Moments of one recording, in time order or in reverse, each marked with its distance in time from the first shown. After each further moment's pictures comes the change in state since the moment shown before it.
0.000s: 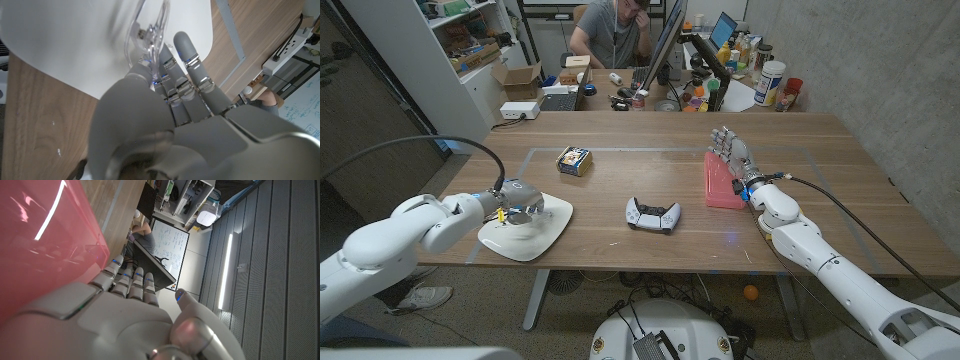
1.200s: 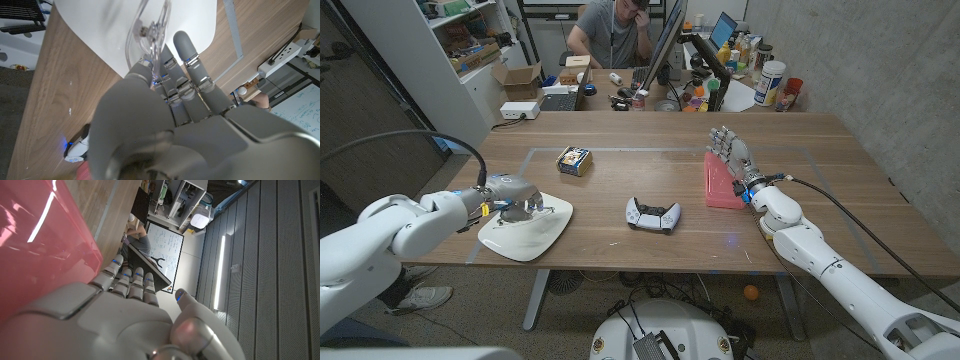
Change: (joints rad) left arm 0.094 -0.223 -0.219 -0.136 -0.058 -0.099 -0.109; left_hand 0.001 -0.001 0.000 0.000 -0.006 0.010 0.005 0.013 -0.007 -0.005 0.000 0.017 -0.009 -0.010 0.011 0.004 -0.008 0.018 -0.007 -0.015 0.000; right arm -0.023 -0.010 0.006 -0.022 0.019 0.030 0.038; right_hand 0.000 0.000 0.000 0.000 0.000 0.000 0.000 0.000 0.000 0.000 0.000 0.000 0.000 0.000 0.000 0.000 0.000 0.000 0.000 0.000 0.000
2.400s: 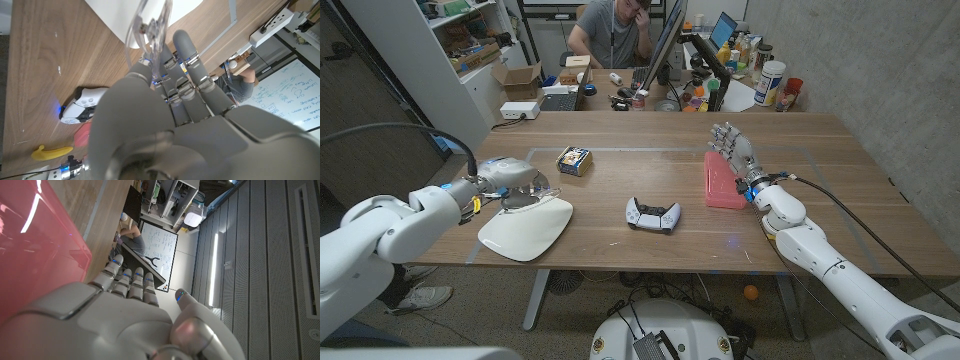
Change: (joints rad) left arm 0.012 -0.099 -0.060 -0.069 -0.015 -0.051 0.083; left_hand 0.008 -0.008 0.003 -0.005 -0.007 0.000 0.000 0.007 0.000 -0.002 0.001 0.009 -0.007 0.000 0.001 0.013 -0.008 0.018 -0.004 -0.012 0.005; right arm -0.012 -0.004 0.017 -0.011 0.027 0.029 0.031; right_hand 0.000 0.000 0.004 0.004 0.000 0.000 0.000 0.007 0.000 0.000 0.000 0.000 0.000 0.000 0.000 0.000 -0.003 0.000 0.000 0.000 0.000
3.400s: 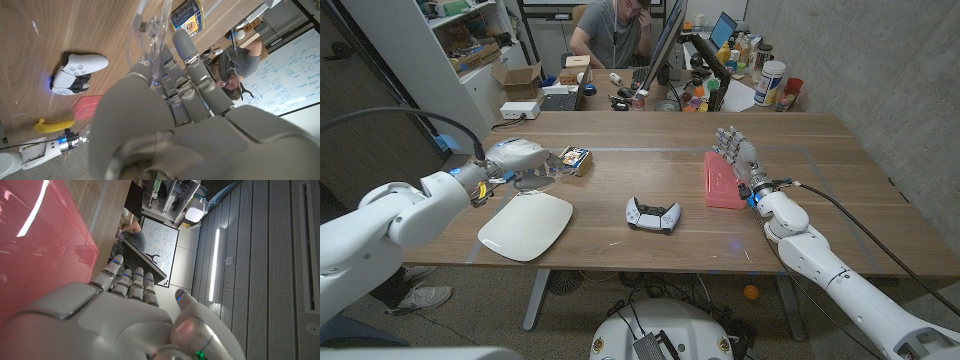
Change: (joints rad) left arm -0.058 0.117 0.060 0.033 -0.081 0.016 0.160; left_hand 0.002 -0.002 0.005 -0.003 -0.001 -0.007 0.007 0.005 0.001 -0.014 0.007 0.016 -0.003 -0.005 -0.005 -0.004 -0.011 0.018 -0.007 -0.017 0.004; right arm -0.044 -0.005 0.015 -0.028 -0.005 0.023 -0.039; right_hand 0.000 0.000 0.000 0.000 0.000 0.000 0.000 0.000 0.000 0.000 0.000 0.000 0.000 -0.004 0.004 0.000 0.005 0.000 0.000 0.000 0.000
